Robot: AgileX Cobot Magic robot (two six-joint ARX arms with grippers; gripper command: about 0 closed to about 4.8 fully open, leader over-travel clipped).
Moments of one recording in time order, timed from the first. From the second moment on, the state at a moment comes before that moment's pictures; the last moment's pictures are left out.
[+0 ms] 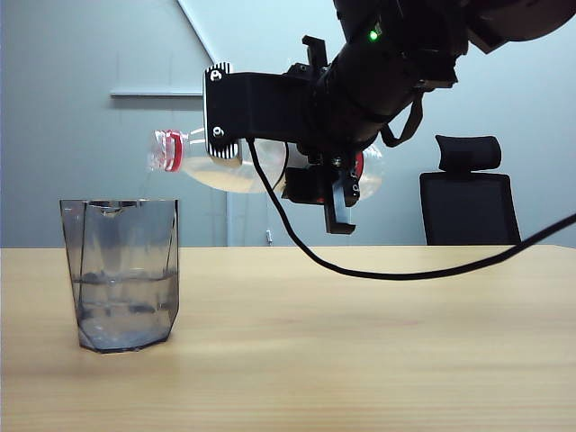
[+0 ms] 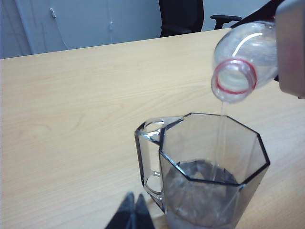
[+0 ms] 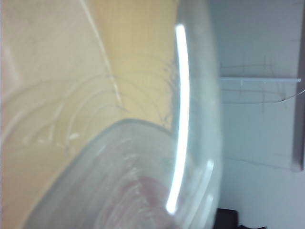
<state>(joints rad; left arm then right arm) -0.52 0.00 0.01 -0.11 -0.07 0.03 0.79 1.62 0.80 0.51 0.38 -1.39</state>
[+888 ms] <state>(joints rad) -0.52 0.00 0.01 -0.11 -0.07 0.03 0.84 1.45 0.80 0.43 0.33 -0.22</state>
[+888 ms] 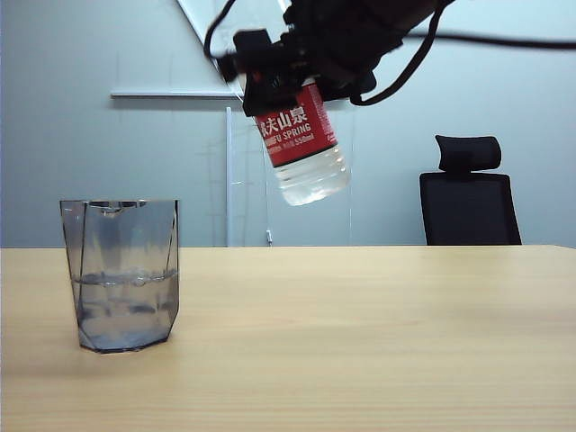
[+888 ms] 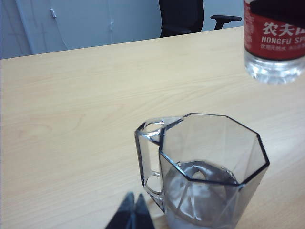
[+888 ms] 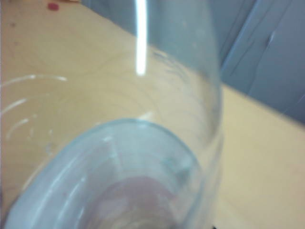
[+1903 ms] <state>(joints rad) -0.51 0.00 0.01 -0.11 -0.07 0.03 0.66 1.45 0.41 0.75 0.29 0.22</state>
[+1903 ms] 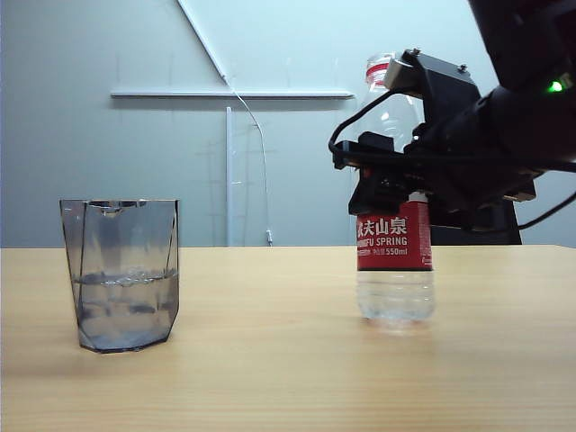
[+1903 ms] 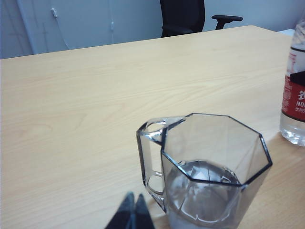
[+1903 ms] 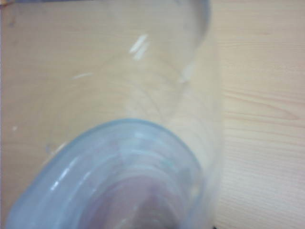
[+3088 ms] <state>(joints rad) -0.51 0.00 0.01 -0.11 -0.07 0.03 0.72 1.25 0.28 0.68 0.23 0.23</state>
